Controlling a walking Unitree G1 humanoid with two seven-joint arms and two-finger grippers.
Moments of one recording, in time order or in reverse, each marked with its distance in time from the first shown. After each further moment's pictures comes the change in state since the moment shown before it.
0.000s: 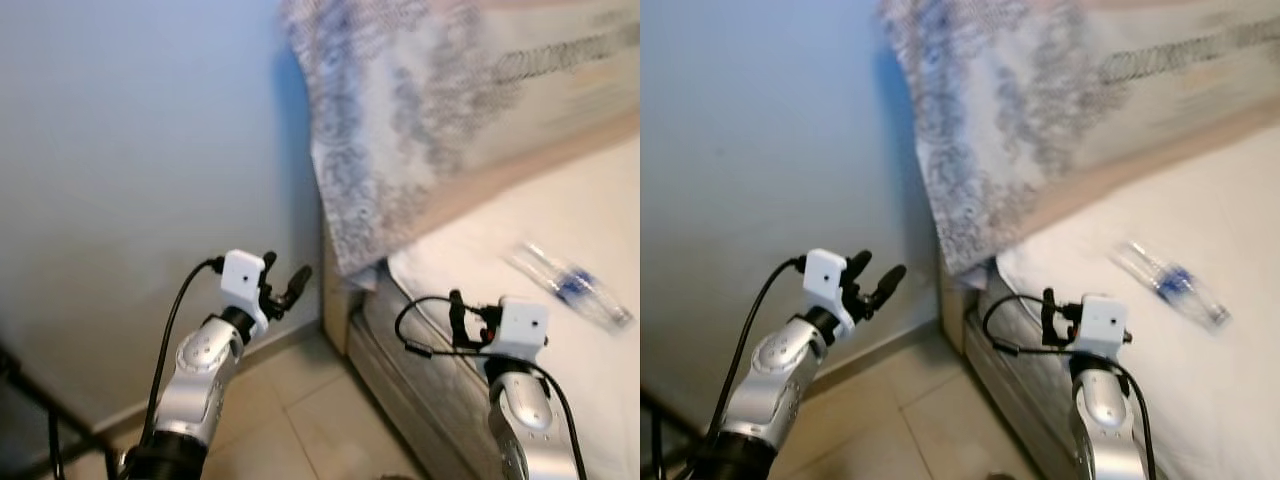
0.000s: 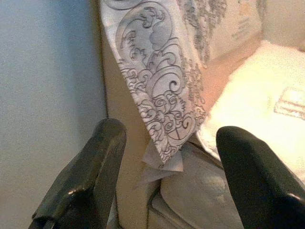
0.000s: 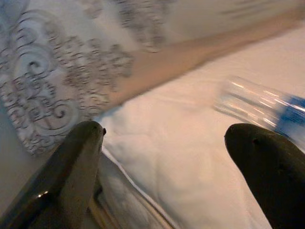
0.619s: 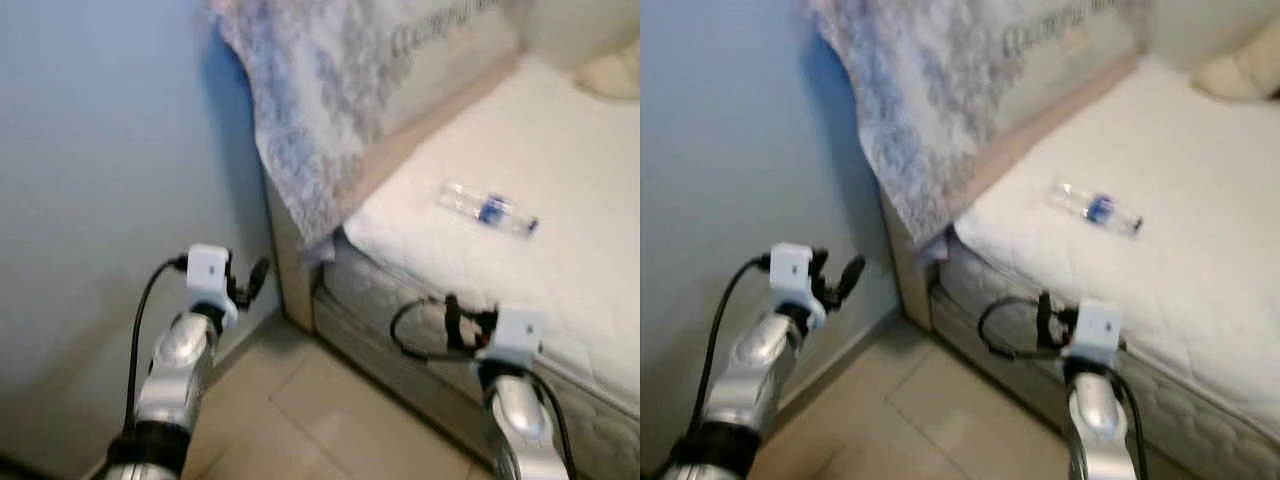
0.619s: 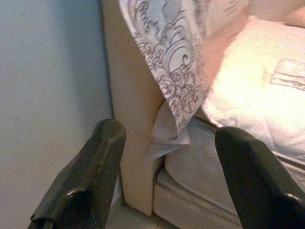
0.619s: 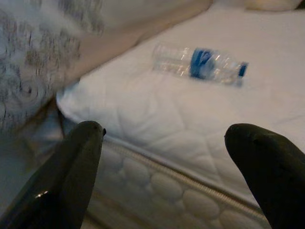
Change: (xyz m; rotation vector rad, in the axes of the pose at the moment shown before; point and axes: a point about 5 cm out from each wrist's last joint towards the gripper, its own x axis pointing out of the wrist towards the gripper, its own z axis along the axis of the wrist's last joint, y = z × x) left arm -0.003 0.032 -0.001 0.043 0.039 0.162; right arm -0.005 0.002 -0.002 0.008 -0.023 0.000
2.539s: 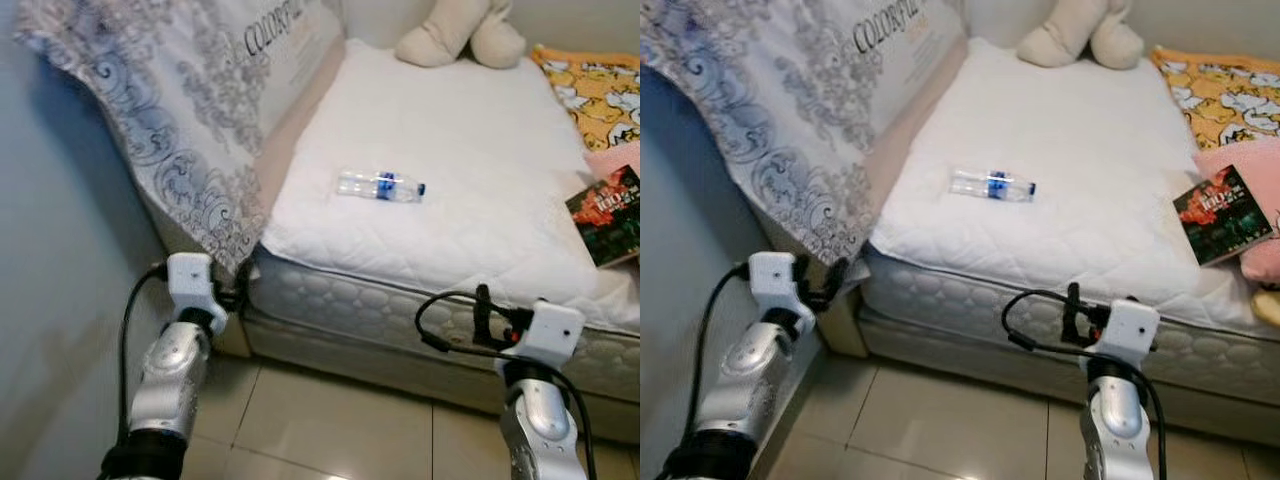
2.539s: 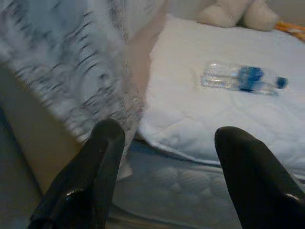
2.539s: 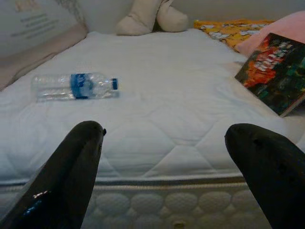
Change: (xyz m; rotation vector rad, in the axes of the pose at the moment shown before) left arm -0.007 0.005 -0.001 -0.020 -0.037 0.069; right arm -0.001 -0.018 0.008 0.016 -0.064 -0.073
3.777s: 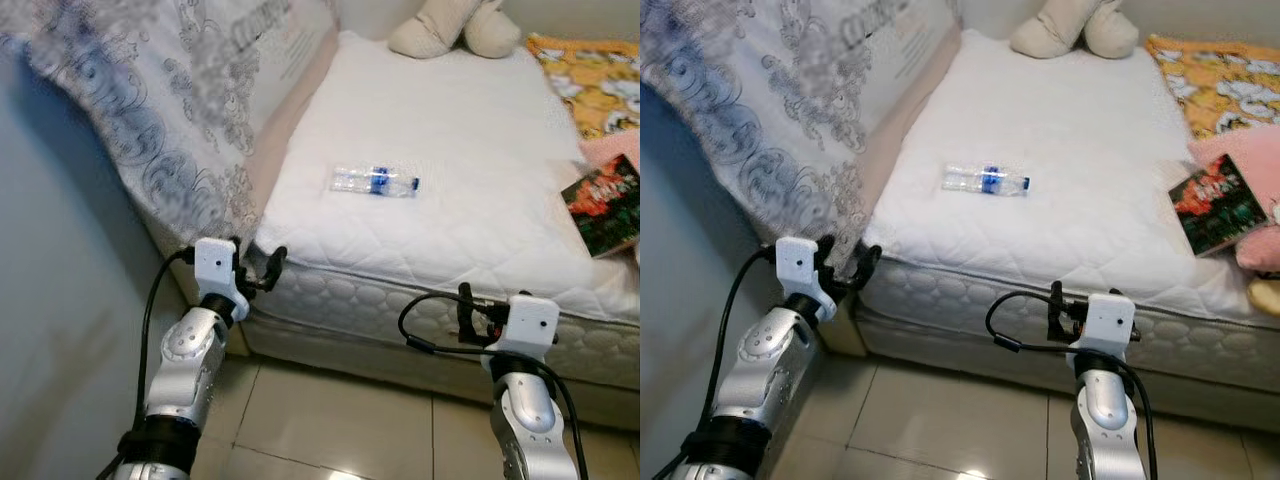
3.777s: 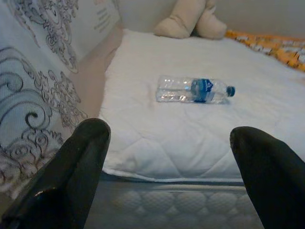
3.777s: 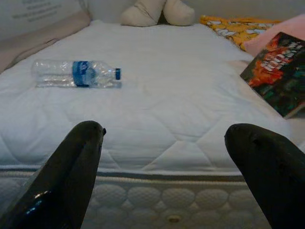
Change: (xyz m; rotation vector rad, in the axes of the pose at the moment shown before) left arm 0.012 -0.014 0.014 0.006 -0.059 -0.110; right arm 0.004 0.011 0.002 -0.078 0.008 0.044
